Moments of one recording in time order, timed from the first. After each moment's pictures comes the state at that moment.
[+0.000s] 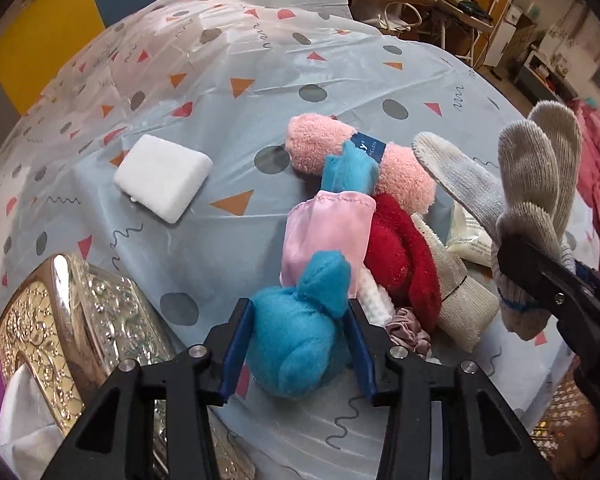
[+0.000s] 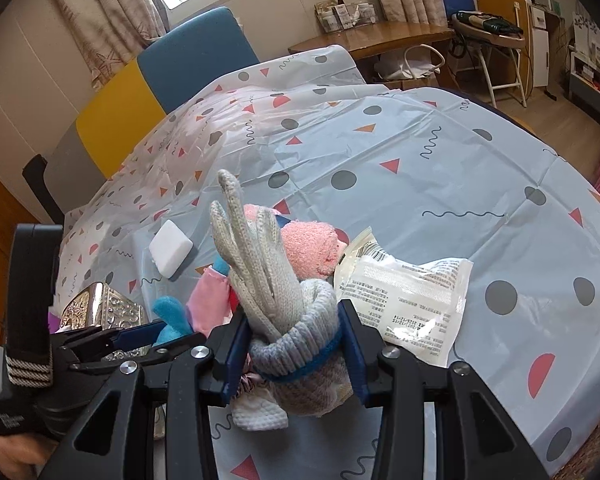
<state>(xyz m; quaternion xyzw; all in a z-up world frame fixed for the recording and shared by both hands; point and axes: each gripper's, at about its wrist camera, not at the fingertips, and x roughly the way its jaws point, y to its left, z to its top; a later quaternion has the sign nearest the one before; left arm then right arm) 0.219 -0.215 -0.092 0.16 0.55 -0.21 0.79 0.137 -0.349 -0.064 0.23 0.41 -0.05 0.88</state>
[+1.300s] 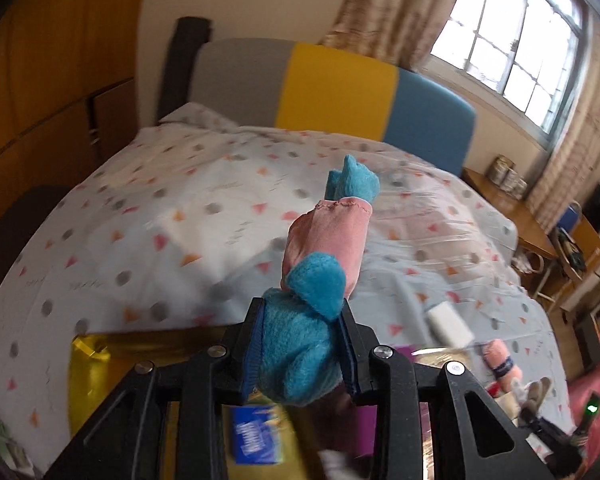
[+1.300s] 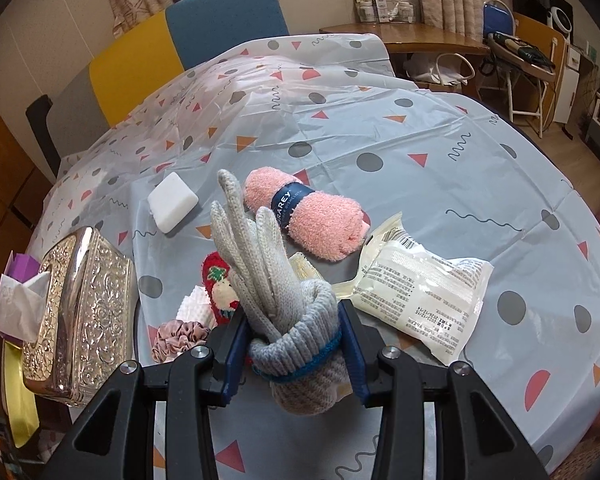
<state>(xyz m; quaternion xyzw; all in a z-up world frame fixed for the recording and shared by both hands) 0.174 0.171 0.054 -0.13 0.37 0.04 0.92 0.146 -0.313 -0.074 0.14 0.46 -0.03 0.88</state>
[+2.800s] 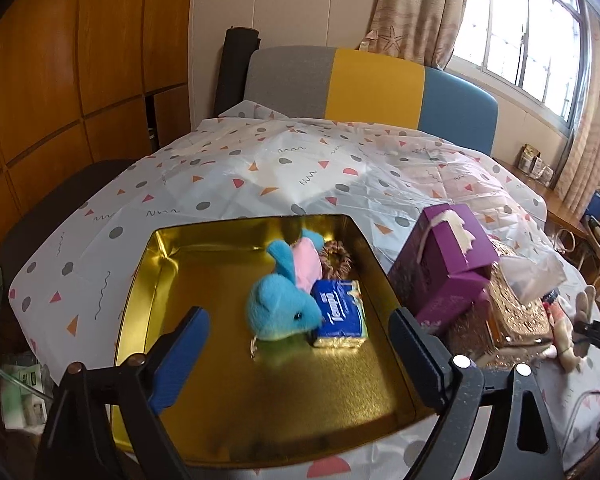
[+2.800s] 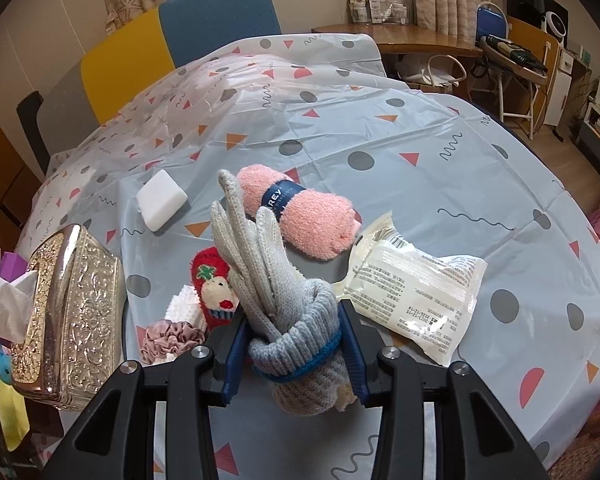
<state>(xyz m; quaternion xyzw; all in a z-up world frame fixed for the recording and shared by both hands) 0.024 0.163 -0.018 -0.09 0.34 0.11 0.93 0.147 -0.309 -0.075 0.13 0.46 -0.05 0.88</state>
